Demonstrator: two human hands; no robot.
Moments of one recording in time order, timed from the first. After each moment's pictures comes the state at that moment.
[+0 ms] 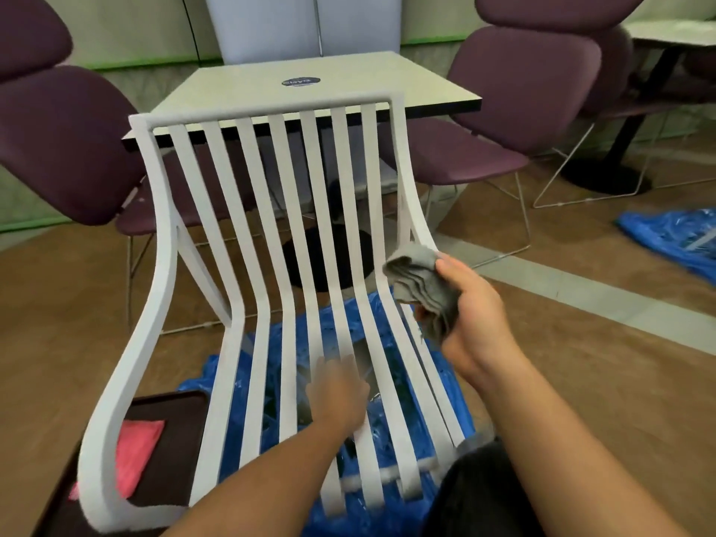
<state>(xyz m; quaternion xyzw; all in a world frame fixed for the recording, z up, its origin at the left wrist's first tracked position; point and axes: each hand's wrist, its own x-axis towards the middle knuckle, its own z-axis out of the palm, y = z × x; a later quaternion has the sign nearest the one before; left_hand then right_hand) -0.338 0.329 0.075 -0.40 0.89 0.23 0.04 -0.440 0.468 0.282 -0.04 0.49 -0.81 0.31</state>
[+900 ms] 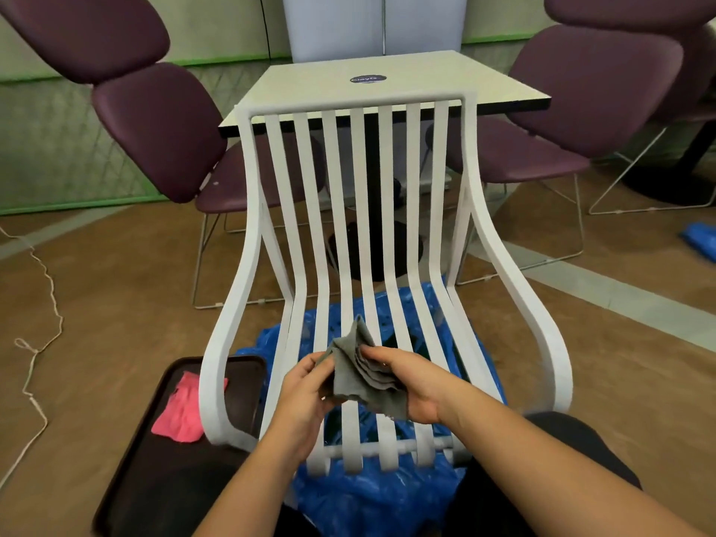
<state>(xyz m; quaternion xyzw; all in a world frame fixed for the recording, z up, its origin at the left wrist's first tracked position) -0.173 0.320 0.188 -0.39 0.47 0.76 -0.23 -0.316 0.413 0.211 -0.05 0.53 -0.52 0.67</state>
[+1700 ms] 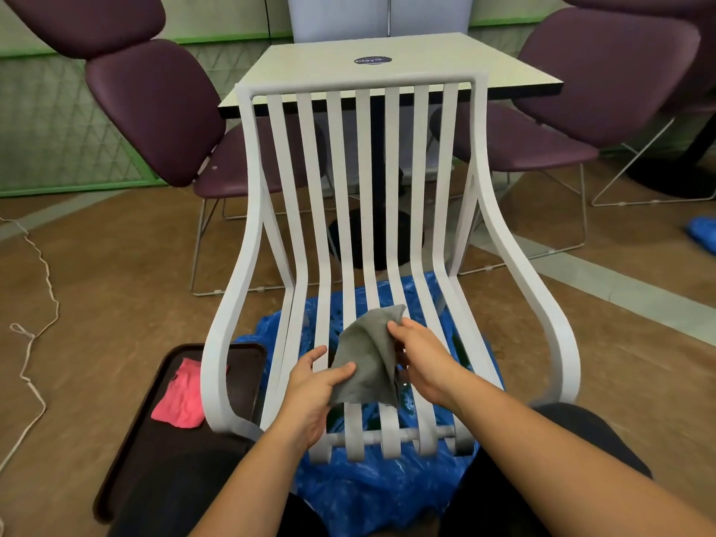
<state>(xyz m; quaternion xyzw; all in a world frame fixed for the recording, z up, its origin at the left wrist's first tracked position) -0.177 0.314 0.168 -0.47 0.42 0.75 -0.19 -0.324 0.406 0.199 -0.11 0.63 -0.59 0.49</state>
